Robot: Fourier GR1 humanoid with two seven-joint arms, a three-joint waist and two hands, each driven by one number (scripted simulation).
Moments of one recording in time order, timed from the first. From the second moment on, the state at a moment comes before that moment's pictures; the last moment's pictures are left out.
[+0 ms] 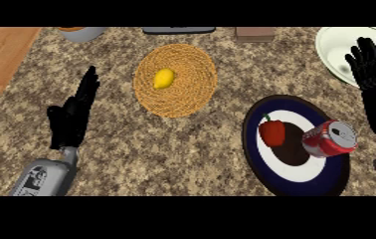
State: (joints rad) left arm -0.20 0.33 -0.19 -1.44 0.11 0.28 0.06; right arm -0.19 -0.52 -0.02 -1.60 -0.22 -0.10 -0.05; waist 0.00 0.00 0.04
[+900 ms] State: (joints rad) left arm -0.14 0.43 -0.05 -1.50 0.16 0.25 0.08; right arm 0.23 -0.62 0.15 -1.93 0.39 -0.37 0.17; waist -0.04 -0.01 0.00
